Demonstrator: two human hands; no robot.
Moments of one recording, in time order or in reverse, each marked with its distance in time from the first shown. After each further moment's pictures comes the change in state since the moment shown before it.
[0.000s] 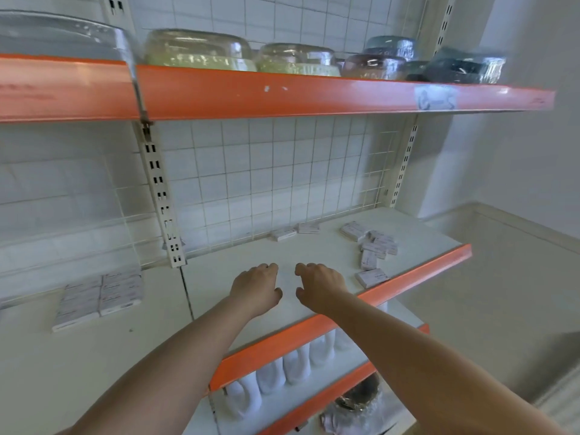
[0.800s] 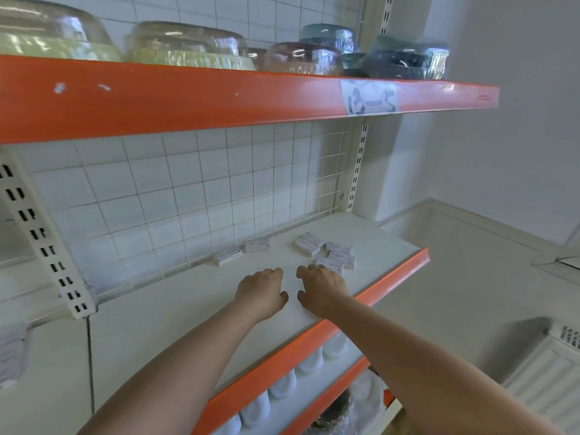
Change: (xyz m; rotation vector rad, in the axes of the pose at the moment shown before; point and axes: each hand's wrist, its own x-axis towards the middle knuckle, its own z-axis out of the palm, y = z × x) left_hand 0.118 0.095 0.030 -0.010 -0.029 0.146; right_hand 0.037 0.127 -0.007 -0.002 0.011 0.156
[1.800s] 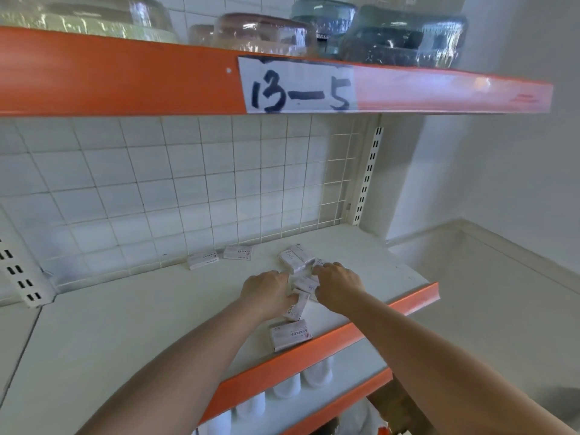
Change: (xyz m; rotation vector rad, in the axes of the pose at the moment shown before) left_hand 0.091 0.067 0.027 0.002 -0.058 -0.155; right_hand 0.077 0.126 -0.001 -0.031 -0.085 -0.121
